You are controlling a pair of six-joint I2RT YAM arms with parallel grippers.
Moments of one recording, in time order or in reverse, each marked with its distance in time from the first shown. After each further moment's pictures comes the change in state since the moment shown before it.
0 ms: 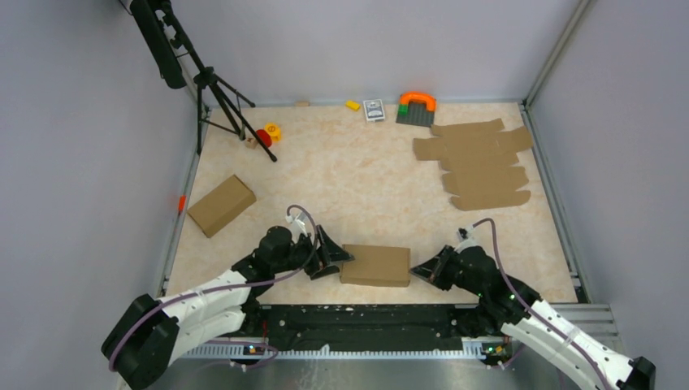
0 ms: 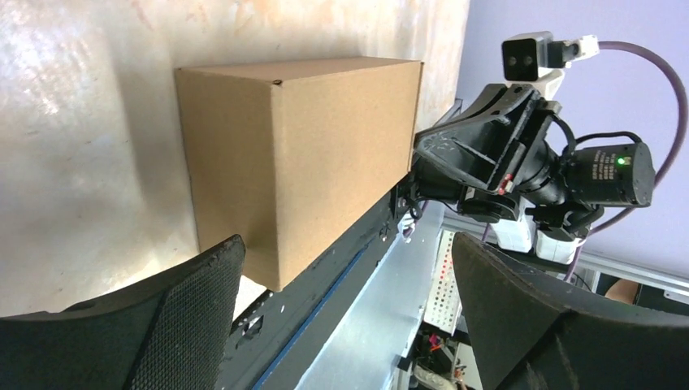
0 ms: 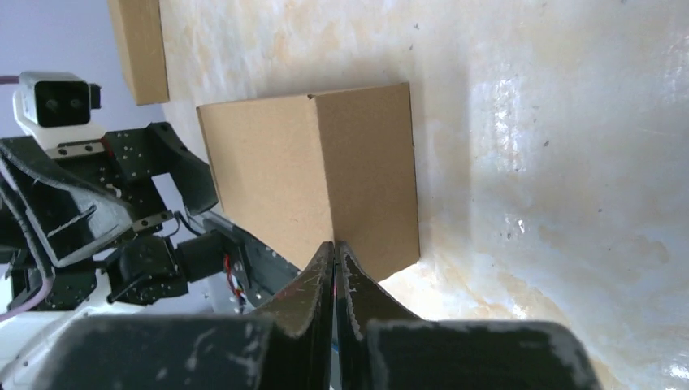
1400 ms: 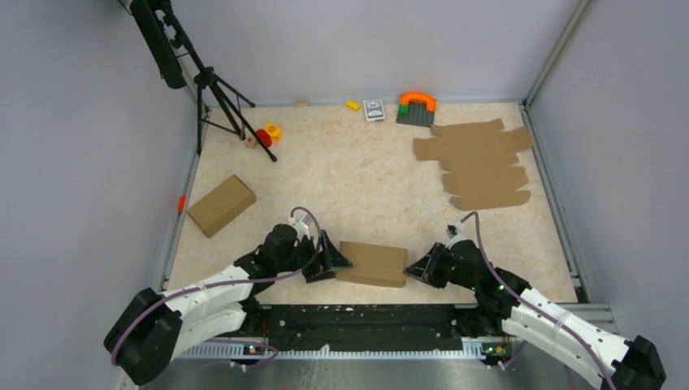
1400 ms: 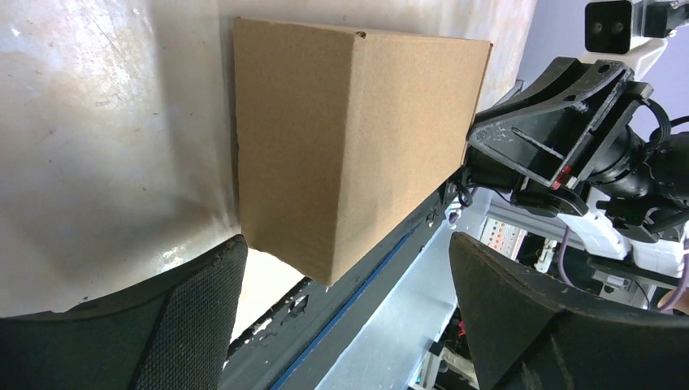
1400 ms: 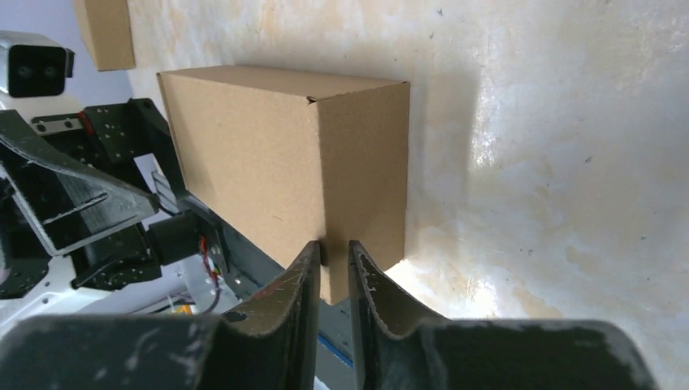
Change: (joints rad) left arm 0.000 0.054 0.045 -0.162 0.005 0.108; right arm 0.000 0.257 0.027 0.170 -0.062 -0.067
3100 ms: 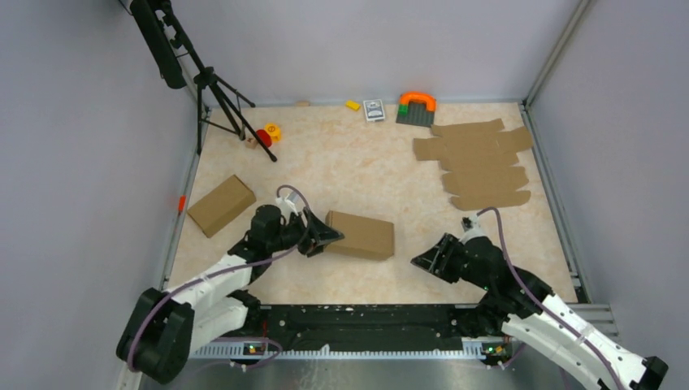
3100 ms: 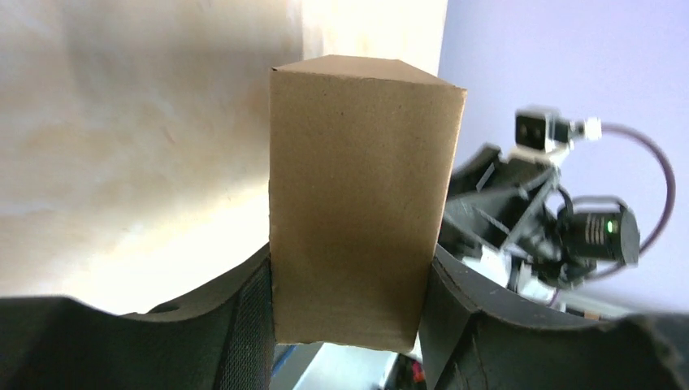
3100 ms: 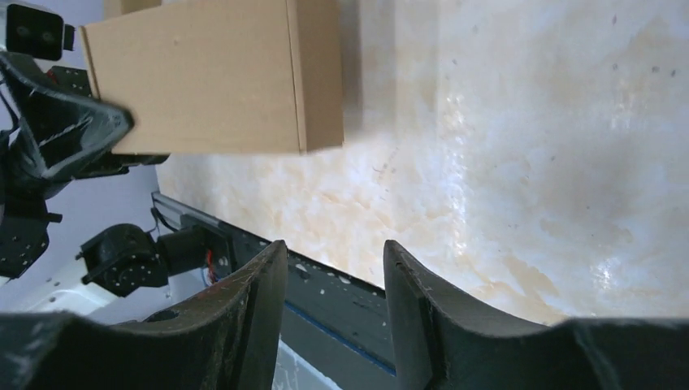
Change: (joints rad) left arm 0.201 0.077 0.062 0.171 0.147 -0.063; right arm -0.002 -0.182 0.141 -0.294 0.097 -0.057
